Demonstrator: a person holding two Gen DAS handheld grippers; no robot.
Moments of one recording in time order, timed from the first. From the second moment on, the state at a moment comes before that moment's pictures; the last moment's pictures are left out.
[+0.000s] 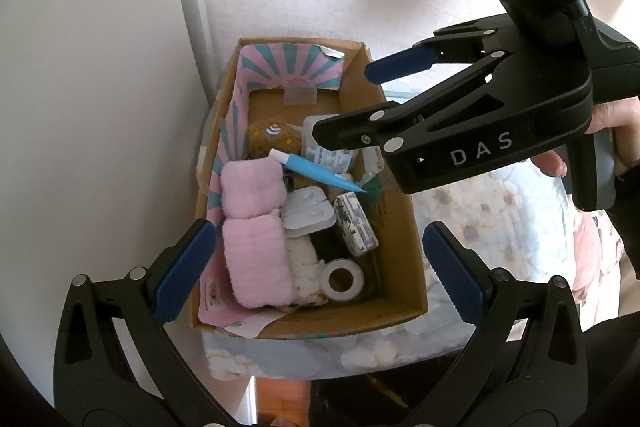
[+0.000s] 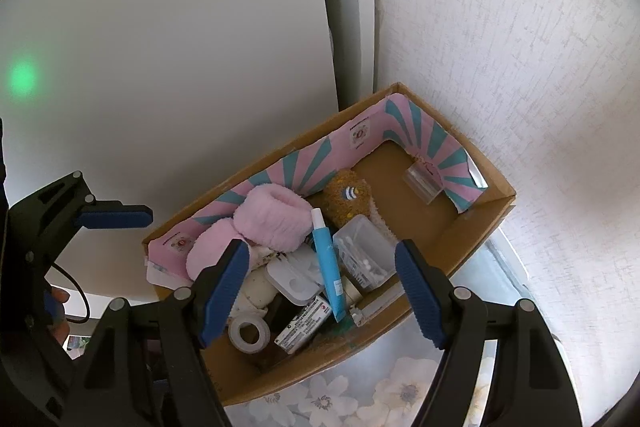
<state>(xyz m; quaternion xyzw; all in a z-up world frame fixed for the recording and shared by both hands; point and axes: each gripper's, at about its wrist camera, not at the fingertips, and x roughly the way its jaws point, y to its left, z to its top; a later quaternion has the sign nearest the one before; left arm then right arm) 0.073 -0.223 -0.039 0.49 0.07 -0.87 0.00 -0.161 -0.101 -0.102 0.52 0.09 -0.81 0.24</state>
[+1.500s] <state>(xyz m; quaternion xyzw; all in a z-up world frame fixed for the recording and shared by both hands) 0.045 -0.166 0.033 0.45 0.04 -0.89 0.06 -0.009 0.053 0.001 0.45 -0.09 -0.88 -0.11</state>
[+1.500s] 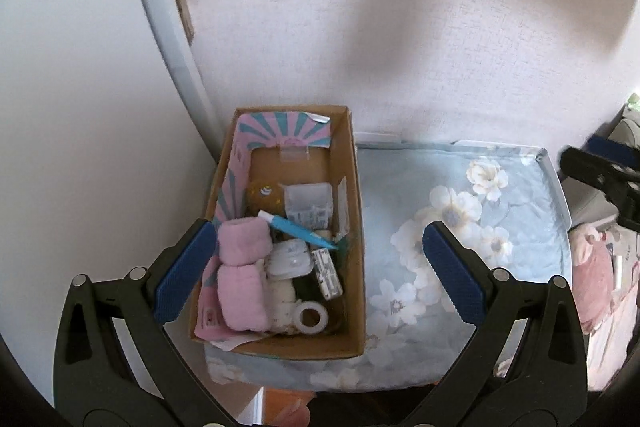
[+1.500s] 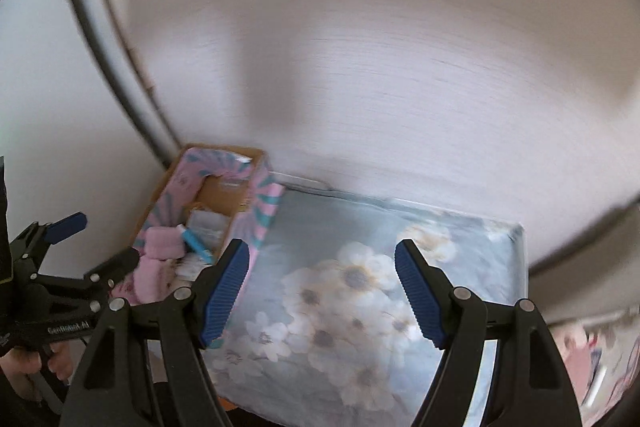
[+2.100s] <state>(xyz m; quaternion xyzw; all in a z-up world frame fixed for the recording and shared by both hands) 0.053 -0.127 0.044 0.44 0.04 -0.89 0.03 0.060 0.068 -0.007 0.43 -0.12 -0.87 -0.21</state>
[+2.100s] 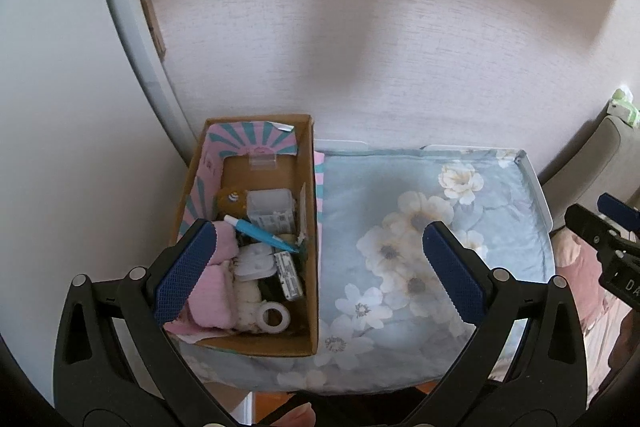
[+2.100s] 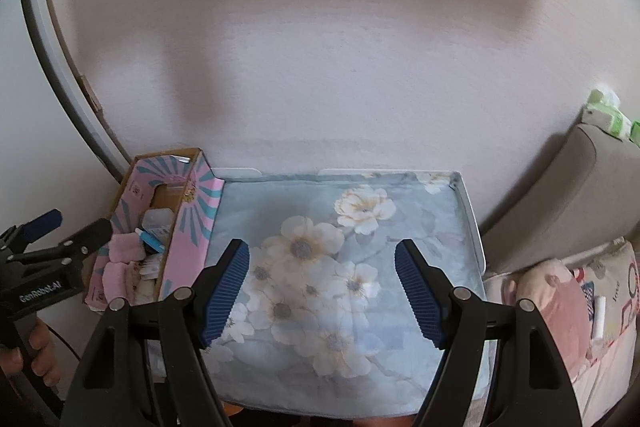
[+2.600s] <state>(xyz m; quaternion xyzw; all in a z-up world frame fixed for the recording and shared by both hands) 0.059 -0.127 0.043 0.44 0.03 -0.90 0.03 0.063 0.065 -0.011 0.42 -0.12 -0.87 -0.22</state>
